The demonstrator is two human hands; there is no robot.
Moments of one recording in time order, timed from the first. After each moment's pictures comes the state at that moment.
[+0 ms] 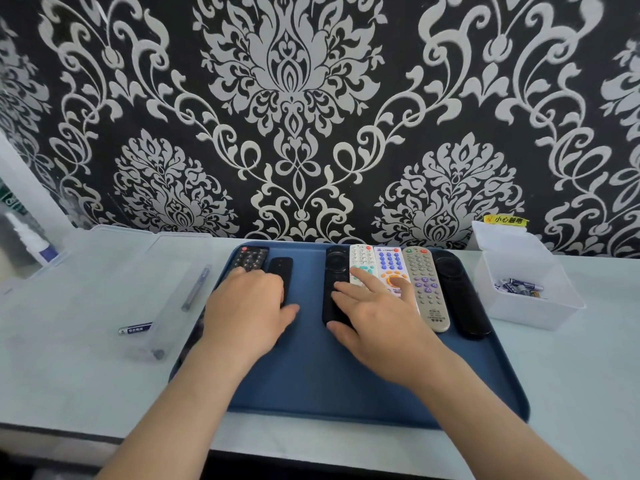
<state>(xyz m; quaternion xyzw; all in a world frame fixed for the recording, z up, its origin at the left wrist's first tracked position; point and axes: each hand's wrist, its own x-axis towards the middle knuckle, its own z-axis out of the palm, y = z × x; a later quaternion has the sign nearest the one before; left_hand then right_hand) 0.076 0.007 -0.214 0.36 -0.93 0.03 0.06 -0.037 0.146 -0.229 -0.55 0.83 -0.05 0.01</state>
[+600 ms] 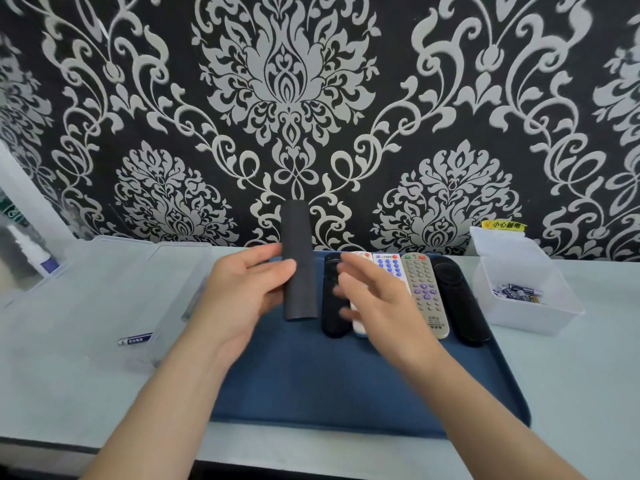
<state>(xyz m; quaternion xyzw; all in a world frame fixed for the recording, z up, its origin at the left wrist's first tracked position) 0.077 0.015 -0.182 0.29 -0.58 -0.71 0.28 -0.031 0.141 -0.213 -0.30 0.66 -0.62 0.30</state>
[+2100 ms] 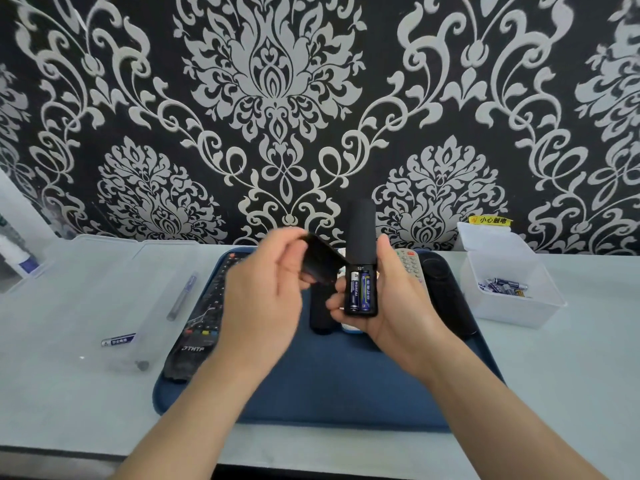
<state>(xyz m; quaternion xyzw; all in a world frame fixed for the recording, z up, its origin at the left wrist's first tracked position) 0.064 0.047 -0.187 0.19 -0.82 -0.30 0.44 -0.047 0.141 -0.206 -0.12 0.53 -0.73 0.41</state>
